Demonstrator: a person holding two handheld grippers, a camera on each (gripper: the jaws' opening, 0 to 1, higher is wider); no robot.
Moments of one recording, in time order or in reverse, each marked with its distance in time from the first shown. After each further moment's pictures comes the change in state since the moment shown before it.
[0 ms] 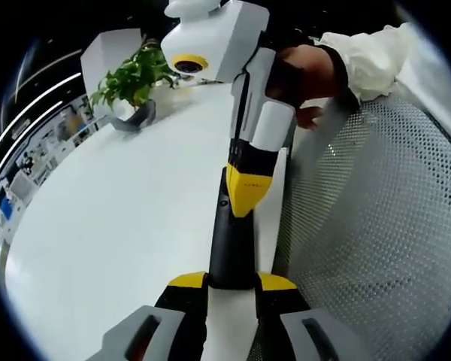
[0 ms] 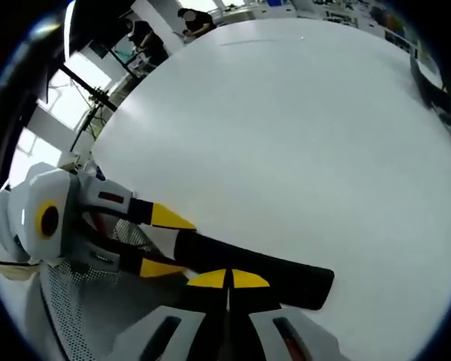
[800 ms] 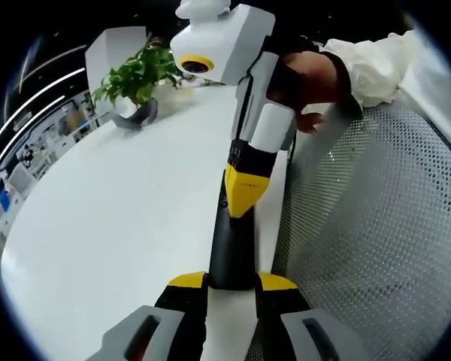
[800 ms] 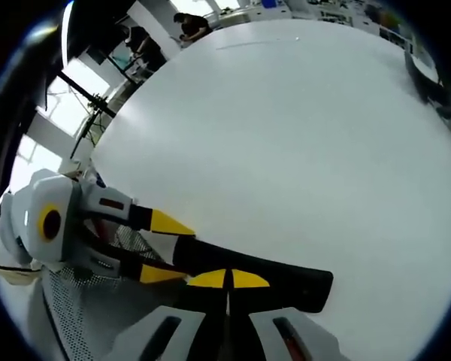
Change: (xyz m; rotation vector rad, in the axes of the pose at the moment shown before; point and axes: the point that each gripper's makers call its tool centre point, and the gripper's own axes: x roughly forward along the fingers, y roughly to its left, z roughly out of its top) left arm 0.002 -0.001 0.001 -0.033 -0.016 -0.013; right arm 0.000 -0.004 0.004 0.035 -0.025 0.013
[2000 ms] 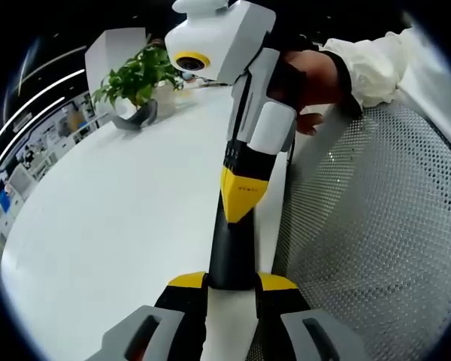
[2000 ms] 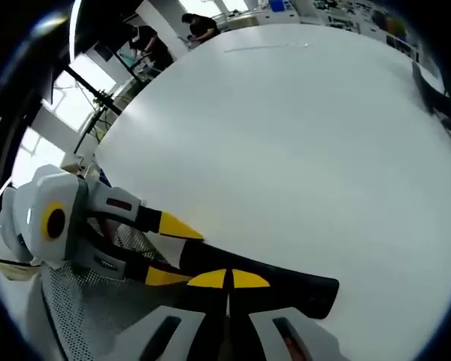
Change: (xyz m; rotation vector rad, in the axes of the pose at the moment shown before) left arm 0.001 0.000 0.001 0.002 -0.006 0.001; right arm 0.002 0.009 0.004 -0.060 -0.014 0.006
